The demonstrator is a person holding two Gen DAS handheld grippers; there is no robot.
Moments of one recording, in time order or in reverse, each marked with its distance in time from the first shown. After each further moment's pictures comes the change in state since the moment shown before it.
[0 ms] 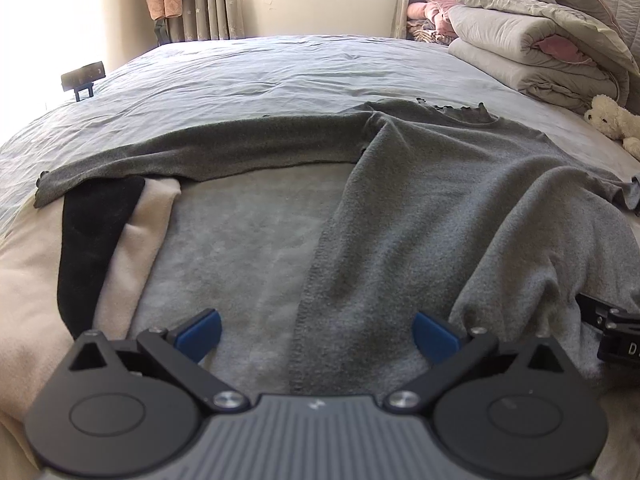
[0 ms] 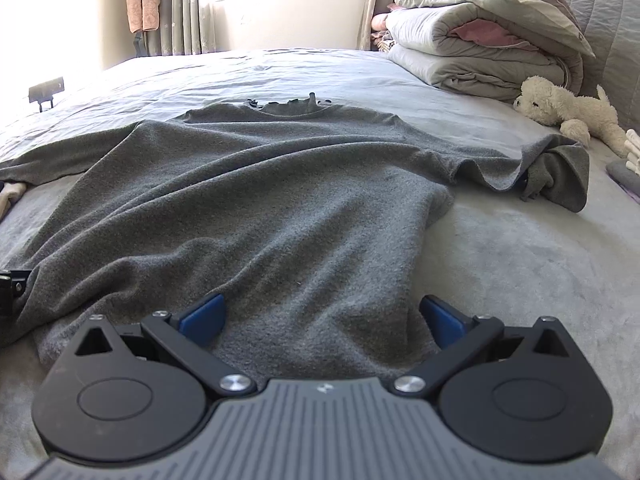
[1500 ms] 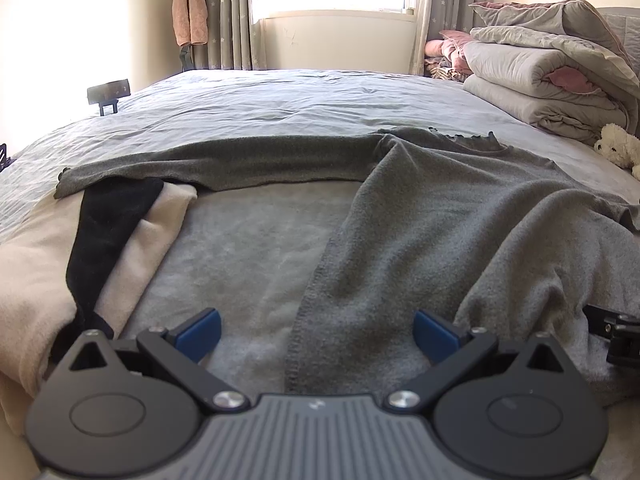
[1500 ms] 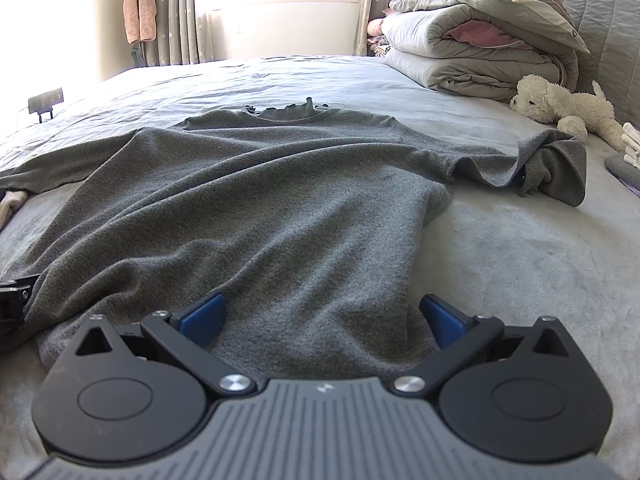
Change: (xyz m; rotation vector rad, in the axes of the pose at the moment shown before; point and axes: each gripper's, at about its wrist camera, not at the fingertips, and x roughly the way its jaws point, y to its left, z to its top) left arm -0.006 -0.003 -0.018 -0.049 -0.108 0.039; right arm -0.001 -0.002 -0.004 0.041 -0.019 0.017
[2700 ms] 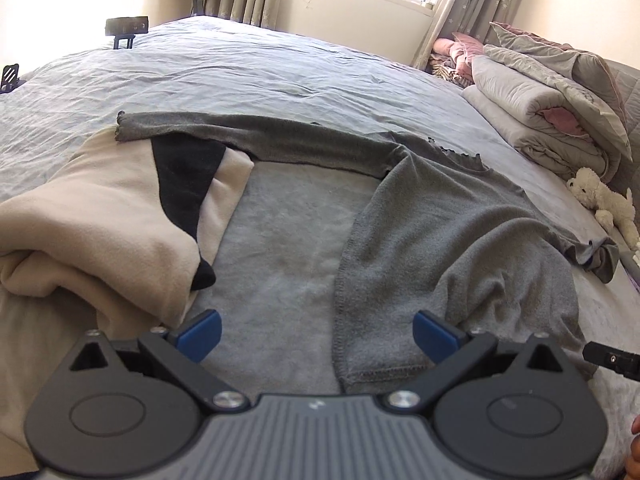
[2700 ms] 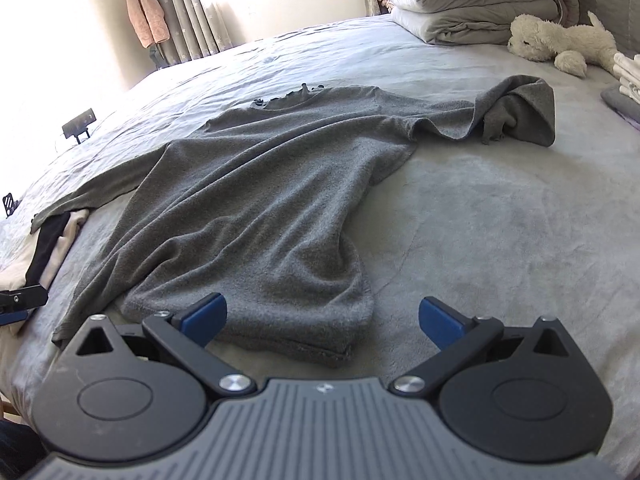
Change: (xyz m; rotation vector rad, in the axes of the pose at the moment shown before) left arm -0.071 0.067 0.005 -0.177 0.127 -0.146; right arm -0.068 -0.068 0.003 0.148 0.134 0.200
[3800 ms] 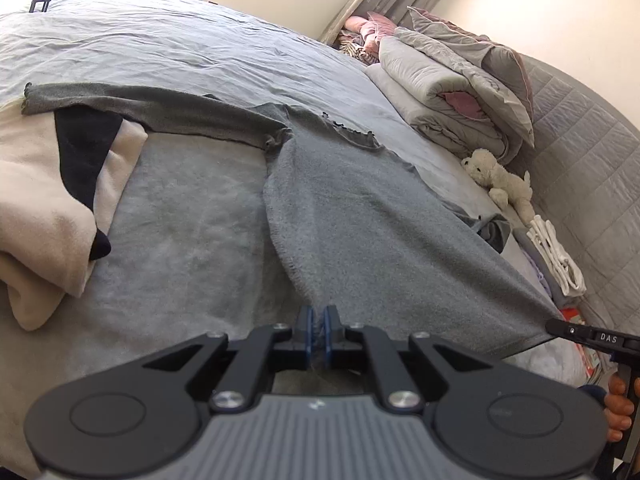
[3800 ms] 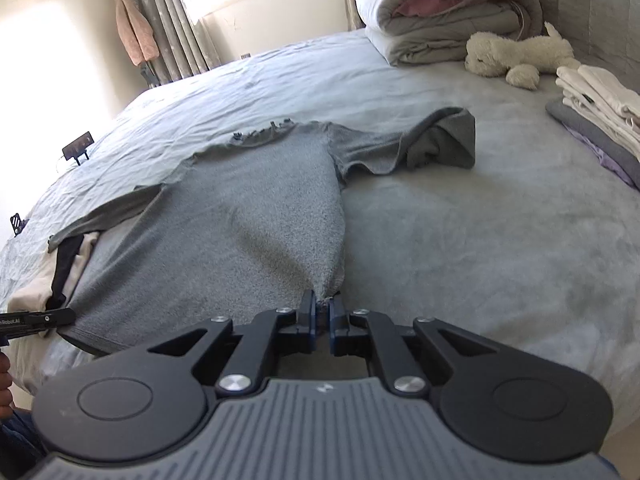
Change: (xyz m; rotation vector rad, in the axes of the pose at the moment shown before) left arm -0.012 -0.009 0.003 0.002 0.111 -0.319; right arm -0.084 -0.040 0.019 0.027 0.014 -0.019
